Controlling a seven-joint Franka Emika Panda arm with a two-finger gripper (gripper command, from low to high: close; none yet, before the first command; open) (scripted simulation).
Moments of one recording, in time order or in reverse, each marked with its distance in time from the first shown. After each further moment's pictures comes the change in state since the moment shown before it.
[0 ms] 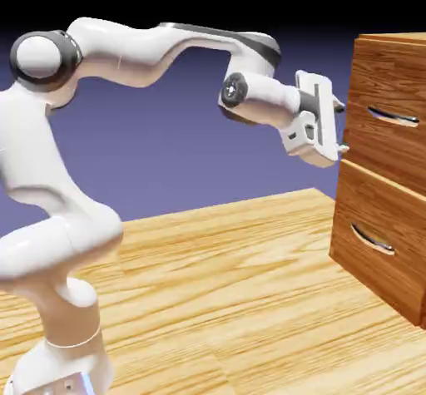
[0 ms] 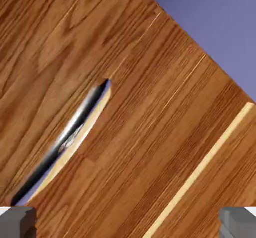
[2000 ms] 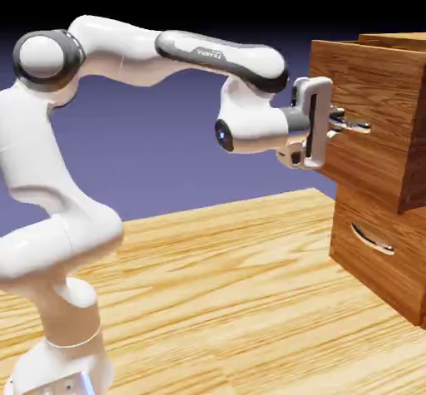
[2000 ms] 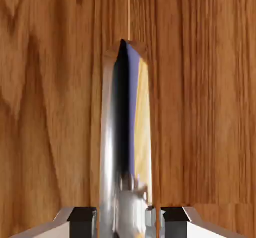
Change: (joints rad) arm 0.189 0.005 -0.168 -0.074 0.888 -0.131 -0.305
